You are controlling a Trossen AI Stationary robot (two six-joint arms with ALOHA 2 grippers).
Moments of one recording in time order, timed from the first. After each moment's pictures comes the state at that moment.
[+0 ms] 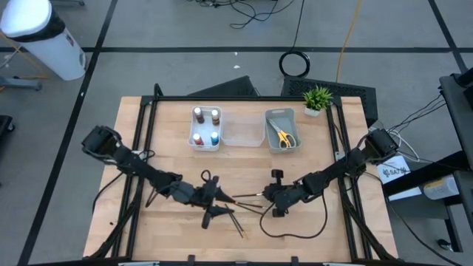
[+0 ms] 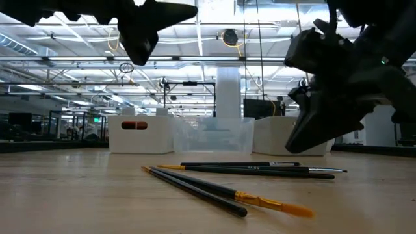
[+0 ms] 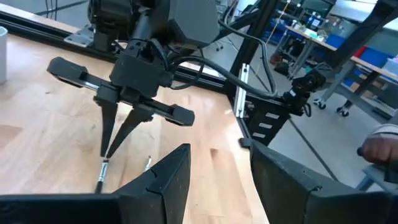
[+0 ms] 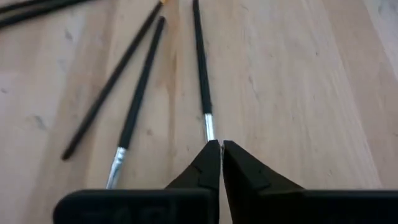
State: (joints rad) left arm -0.48 1.63 0.70 0.78 -0.25 -0.41; right arm 0.46 1.68 0.72 0.08 0.36 0.30
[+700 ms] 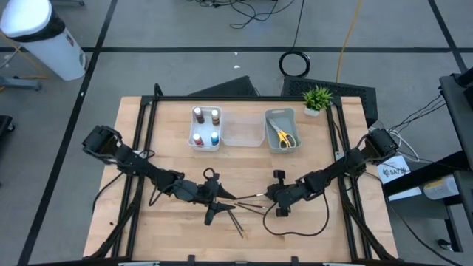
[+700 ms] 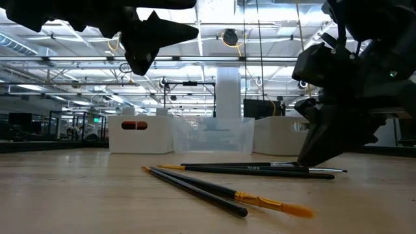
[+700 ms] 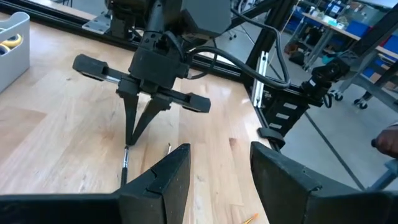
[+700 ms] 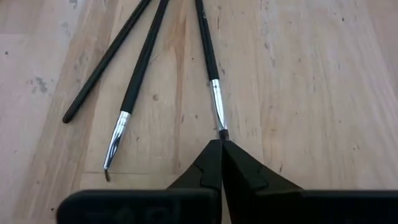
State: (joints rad) left arm -0.45 1.63 0.70 0.71 -0.25 -0.43; right arm 0.45 1.68 0.65 0.15 0.31 0.30
